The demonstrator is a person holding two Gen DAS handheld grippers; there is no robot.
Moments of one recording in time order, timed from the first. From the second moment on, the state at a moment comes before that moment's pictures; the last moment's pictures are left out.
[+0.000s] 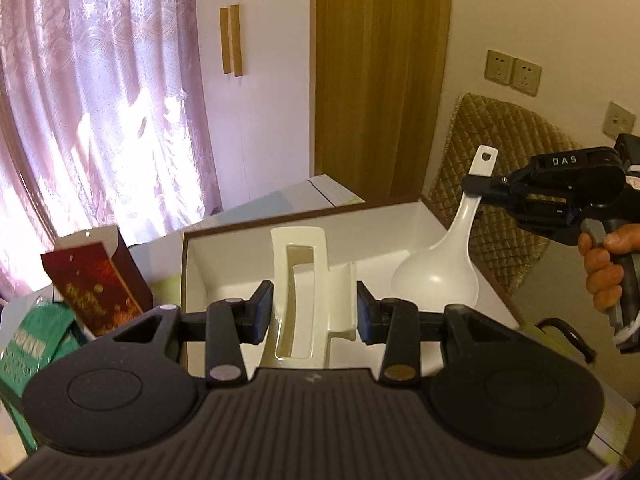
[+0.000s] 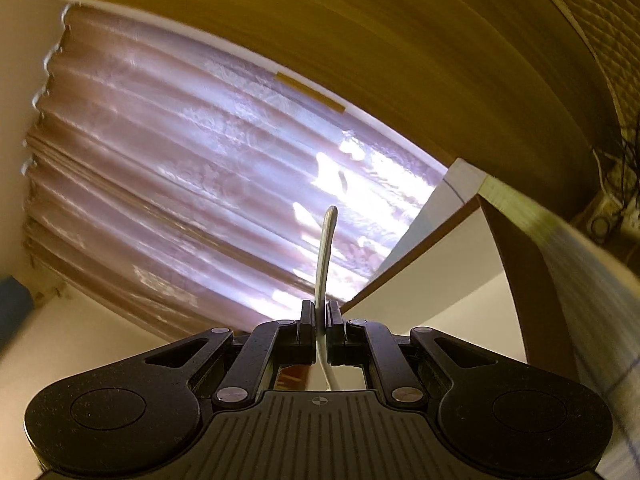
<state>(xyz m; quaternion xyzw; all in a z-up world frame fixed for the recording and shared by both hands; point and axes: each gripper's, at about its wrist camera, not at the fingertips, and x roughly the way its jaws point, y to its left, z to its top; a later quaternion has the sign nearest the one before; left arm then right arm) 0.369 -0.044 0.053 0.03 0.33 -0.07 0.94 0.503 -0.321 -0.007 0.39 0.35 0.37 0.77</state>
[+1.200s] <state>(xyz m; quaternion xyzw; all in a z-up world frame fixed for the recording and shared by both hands) 0.475 -0.026 -0.072 0.05 0.55 -0.02 0.84 0.531 -0.179 -0.057 -0.02 0.48 0.37 0.79</state>
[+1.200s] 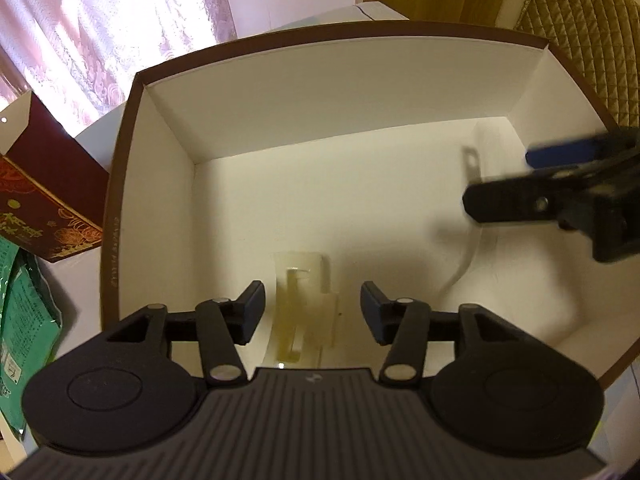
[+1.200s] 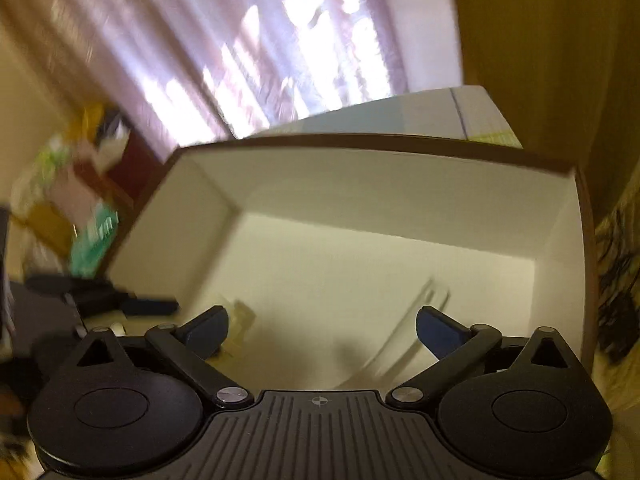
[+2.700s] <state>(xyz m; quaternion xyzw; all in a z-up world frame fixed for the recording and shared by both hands) 0.392 -0.061 0.007 0.07 0.51 0.02 0.86 0.459 -0.219 -0.012 -0.18 0.44 0.33 0.82</state>
